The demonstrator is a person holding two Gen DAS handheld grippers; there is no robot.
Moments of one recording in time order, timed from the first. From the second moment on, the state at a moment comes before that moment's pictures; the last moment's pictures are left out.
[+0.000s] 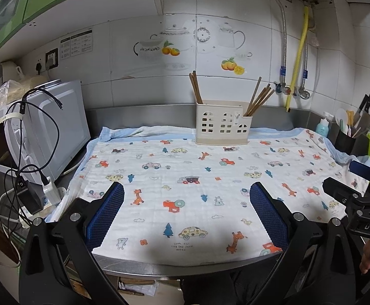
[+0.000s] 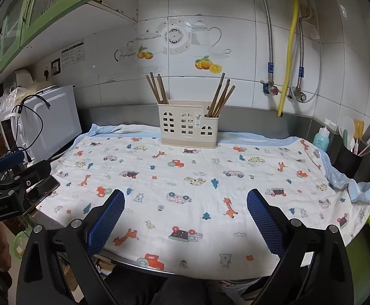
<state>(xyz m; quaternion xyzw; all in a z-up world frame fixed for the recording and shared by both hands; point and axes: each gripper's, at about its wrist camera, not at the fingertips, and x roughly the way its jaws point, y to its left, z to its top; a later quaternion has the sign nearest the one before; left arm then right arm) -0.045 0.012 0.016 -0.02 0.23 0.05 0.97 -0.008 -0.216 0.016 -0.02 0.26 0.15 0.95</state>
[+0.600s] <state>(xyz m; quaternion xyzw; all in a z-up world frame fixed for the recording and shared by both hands) -0.049 0.012 0.017 -0.02 0.23 0.05 0.97 -0.011 -0.215 0.018 -0.02 0.26 0.15 0.95</state>
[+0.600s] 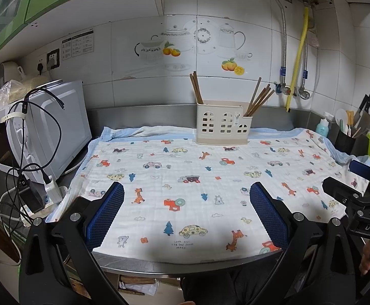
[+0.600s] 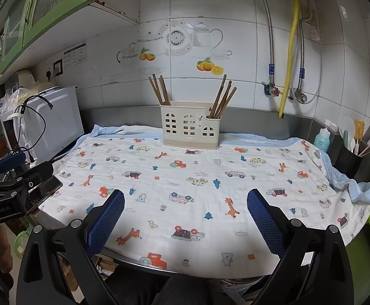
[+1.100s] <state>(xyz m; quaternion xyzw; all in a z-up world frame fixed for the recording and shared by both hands) -0.051 0.013 0.017 -0.02 0.23 0.05 0.97 -0.012 -0.215 0.019 -0.02 0.26 0.16 0.95</state>
